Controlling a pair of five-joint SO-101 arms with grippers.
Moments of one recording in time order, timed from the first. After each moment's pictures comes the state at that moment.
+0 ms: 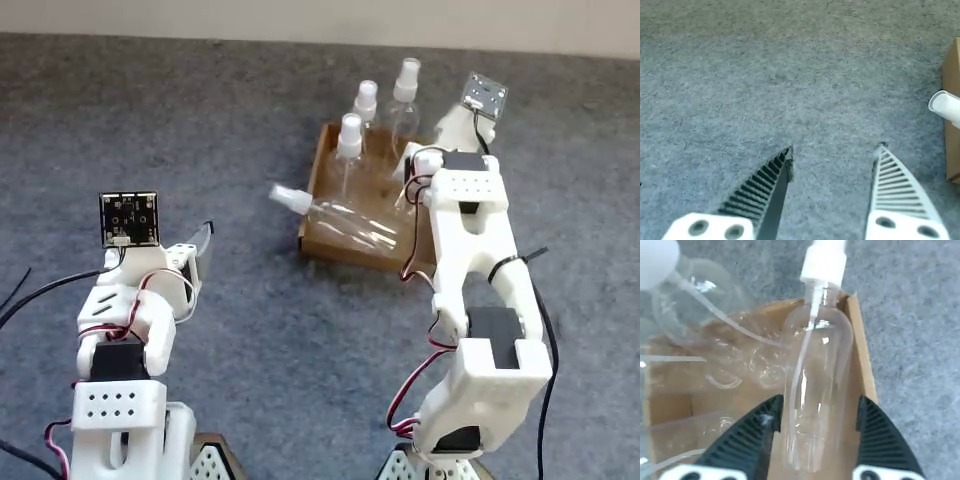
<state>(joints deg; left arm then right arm) -10.0 -71.7 75.8 35.8 3.5 -3.3 12.3 3.9 46.7 -20.9</state>
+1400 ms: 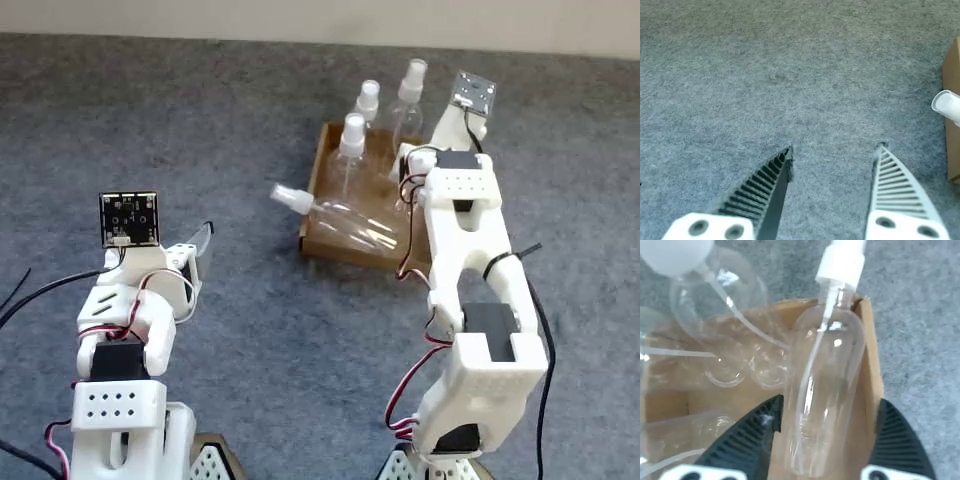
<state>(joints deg) -10.0 -71.7 75.8 35.8 3.5 -4.6 15.6 2.6 46.1 -18.1</state>
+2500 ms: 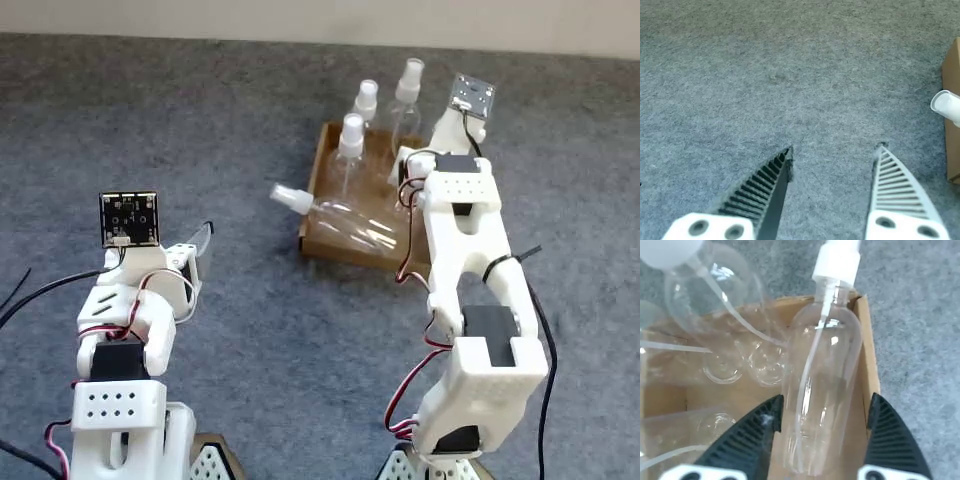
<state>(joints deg) -10.0 -71.7 75.8 35.8 3.5 -4.8 15.3 5.1 45.2 -17.5</state>
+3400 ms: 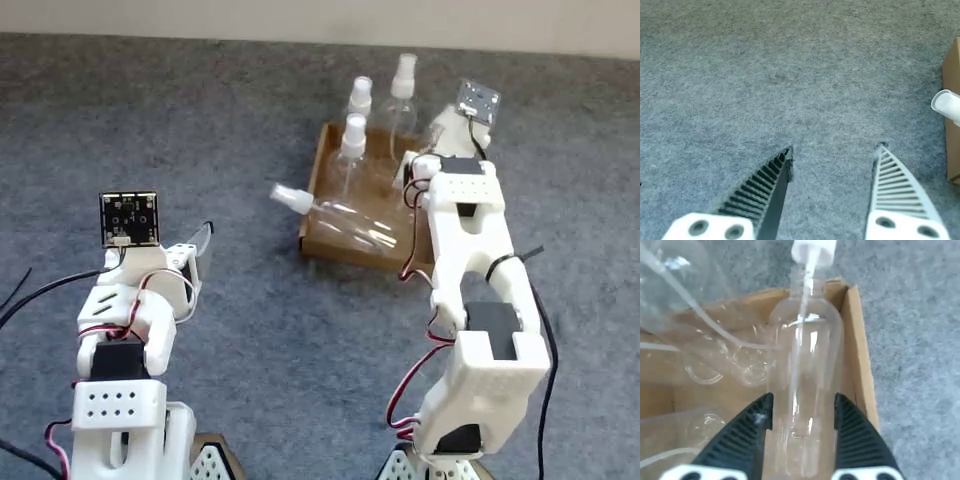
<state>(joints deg) -10.0 -71.7 75.8 35.8 3.5 -4.9 19.8 6.4 45.1 -17.6</state>
